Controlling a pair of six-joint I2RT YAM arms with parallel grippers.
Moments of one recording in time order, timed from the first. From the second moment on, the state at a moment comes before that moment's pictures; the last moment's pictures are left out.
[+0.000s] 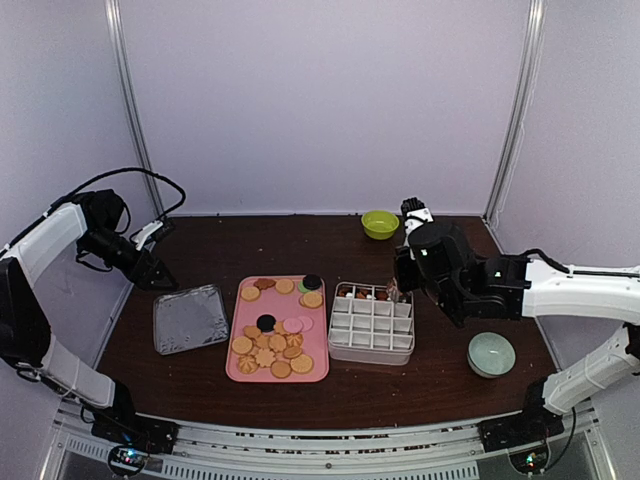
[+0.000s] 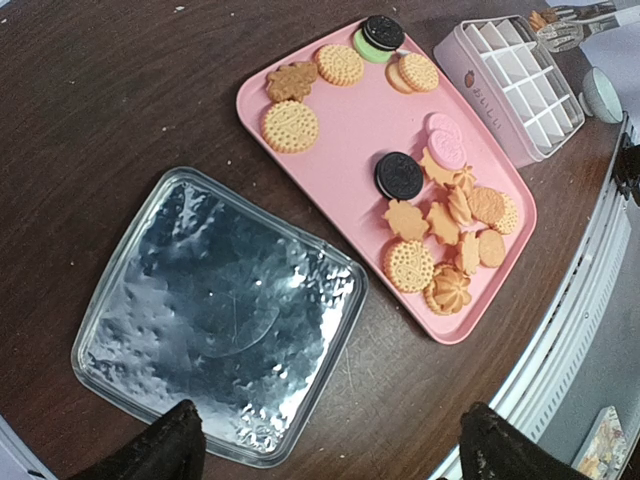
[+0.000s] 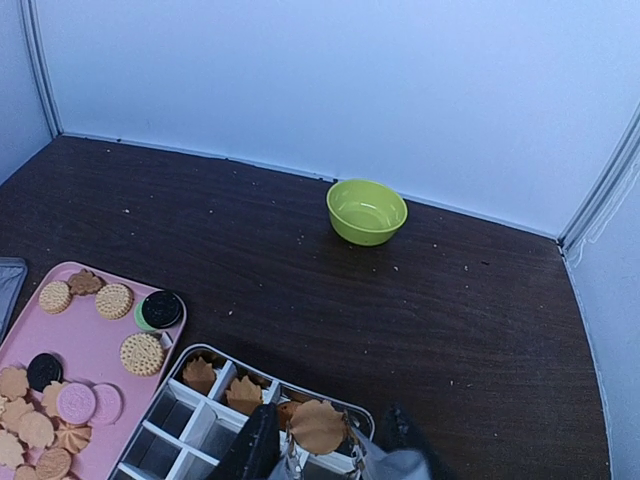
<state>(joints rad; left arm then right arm) 0.10 1.41 1.23 -1.20 0.62 0.69 1.02 1.30 0.98 -0.20 0.81 0.29</state>
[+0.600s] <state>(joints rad) 0.10 1.41 1.23 -1.21 0.62 0.69 0.97 1.31 0.92 -0.20 0.81 0.32</state>
